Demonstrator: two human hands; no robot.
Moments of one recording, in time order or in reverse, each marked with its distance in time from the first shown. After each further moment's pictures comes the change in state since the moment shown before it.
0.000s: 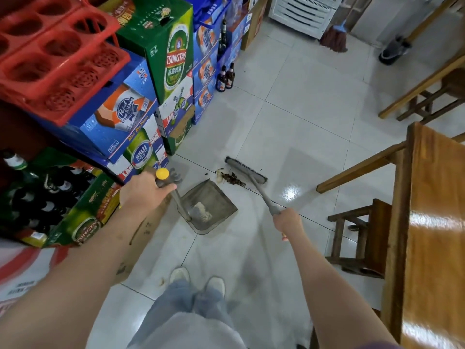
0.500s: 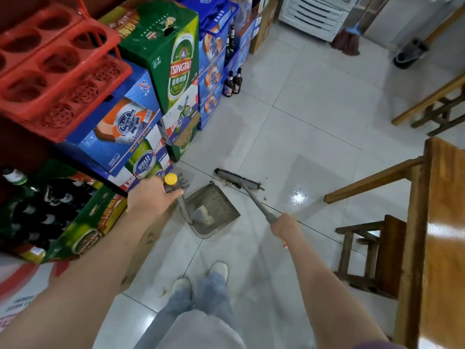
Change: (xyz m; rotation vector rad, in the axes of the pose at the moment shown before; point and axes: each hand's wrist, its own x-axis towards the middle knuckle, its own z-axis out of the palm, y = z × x) left_hand 0.046 0.026 0.000 0.054 -0.028 0.025; right_hand 0.043 -0.039 -0.004 -0.111 -0.065 -0.050
